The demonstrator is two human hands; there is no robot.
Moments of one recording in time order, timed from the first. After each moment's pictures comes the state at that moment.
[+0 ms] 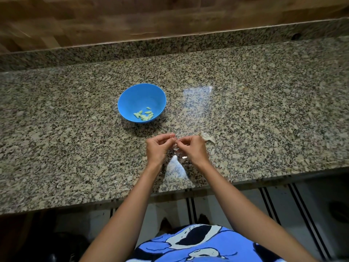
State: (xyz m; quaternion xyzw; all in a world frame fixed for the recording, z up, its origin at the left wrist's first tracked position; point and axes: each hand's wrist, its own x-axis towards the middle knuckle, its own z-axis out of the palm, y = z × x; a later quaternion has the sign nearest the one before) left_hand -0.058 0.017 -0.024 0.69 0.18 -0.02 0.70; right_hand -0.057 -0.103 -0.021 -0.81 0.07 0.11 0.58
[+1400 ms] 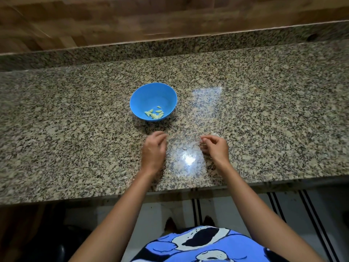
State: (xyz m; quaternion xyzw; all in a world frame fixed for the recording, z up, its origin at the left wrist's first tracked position) left_hand -0.070 0.060 -0.036 0.92 0.05 0.06 0.38; right_hand -0.058 -0.130 -0.030 -0.74 0.21 0.07 0.64
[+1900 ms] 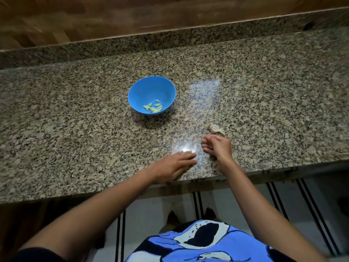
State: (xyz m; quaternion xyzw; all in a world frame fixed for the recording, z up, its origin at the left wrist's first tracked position) left_hand -0.094 0.059 -0.060 0.87 -0.40 -0.19 0.23; right_hand -0.077 -0.130 -0.031 -0.62 0.30 0.08 0.72
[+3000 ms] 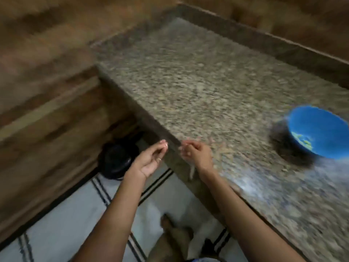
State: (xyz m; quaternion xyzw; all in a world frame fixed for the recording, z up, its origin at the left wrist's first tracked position) left_hand -0.289 0.278 -0.013 0.15 0.46 0.25 0.84; right_hand -0.174 0.184 -0.023 -0.64 -0.10 0.45 0.61
